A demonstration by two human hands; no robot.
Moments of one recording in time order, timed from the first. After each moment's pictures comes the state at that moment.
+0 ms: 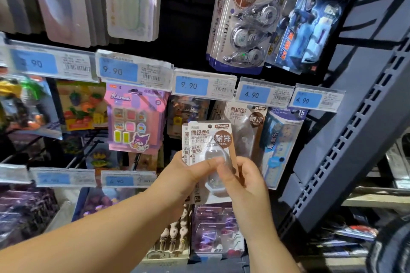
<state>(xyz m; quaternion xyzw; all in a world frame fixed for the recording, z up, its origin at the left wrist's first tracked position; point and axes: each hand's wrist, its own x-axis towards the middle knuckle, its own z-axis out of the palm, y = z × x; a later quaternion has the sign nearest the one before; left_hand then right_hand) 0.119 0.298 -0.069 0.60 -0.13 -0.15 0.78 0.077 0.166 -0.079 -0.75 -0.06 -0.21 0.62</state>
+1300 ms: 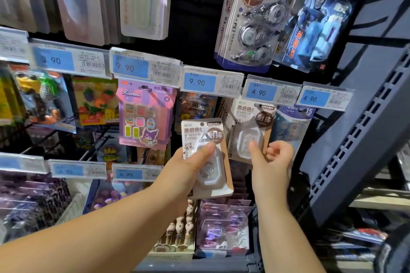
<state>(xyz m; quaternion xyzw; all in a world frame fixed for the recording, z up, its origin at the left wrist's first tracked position) 0.116 0.298 -0.072 0.56 0.01 -0.13 0.82 0.114 0.141 -0.074 -0.73 0.15 -0.36 0.56</state>
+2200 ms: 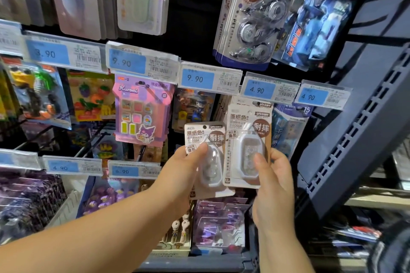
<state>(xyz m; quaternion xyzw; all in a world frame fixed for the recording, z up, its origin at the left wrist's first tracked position) 0.115 0.295 -0.077 0.56 0.03 -0.14 0.81 0.079 0.145 -0.086 -0.63 0.00 -0.29 0.72</state>
